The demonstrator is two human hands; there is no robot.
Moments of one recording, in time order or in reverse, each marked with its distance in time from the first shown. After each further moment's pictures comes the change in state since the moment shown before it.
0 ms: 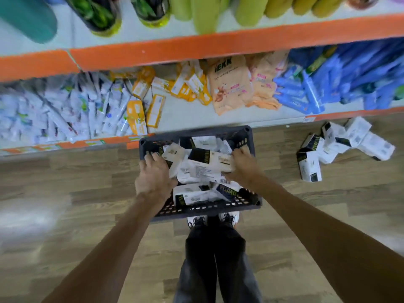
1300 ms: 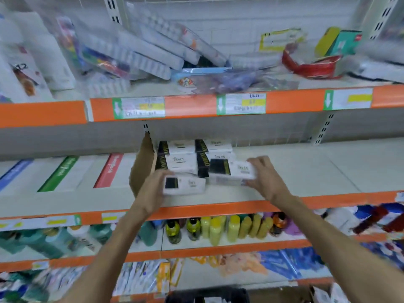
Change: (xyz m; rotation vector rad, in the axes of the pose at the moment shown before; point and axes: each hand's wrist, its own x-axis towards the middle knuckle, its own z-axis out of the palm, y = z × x) left_hand -0.166 -0.011 -0.576 -0.559 0.632 0.588; right_hand -0.204 -0.226 -0.578 0.041 0.731 -0.369
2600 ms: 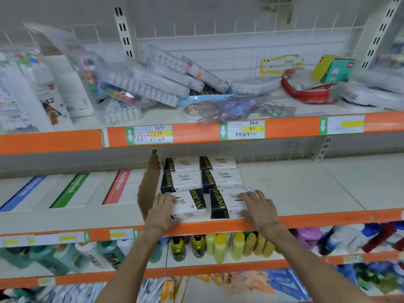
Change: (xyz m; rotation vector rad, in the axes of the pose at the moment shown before) left_hand 0.012 -0.038 0.031 0.363 -0.090 -0.135; right_hand -0.009 -0.008 0.046 -0.469 -0.121 0.016
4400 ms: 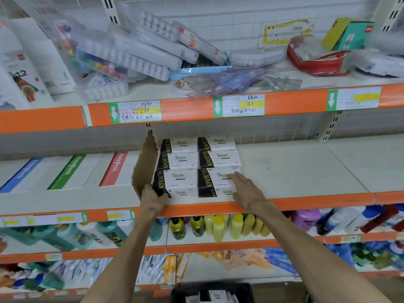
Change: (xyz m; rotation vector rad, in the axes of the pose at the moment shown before) left_hand -0.003 -0.003 0.013 -0.504 0.142 -0.483; right_hand 0.018 -0.018 0.006 0.357 -0.212 0.020
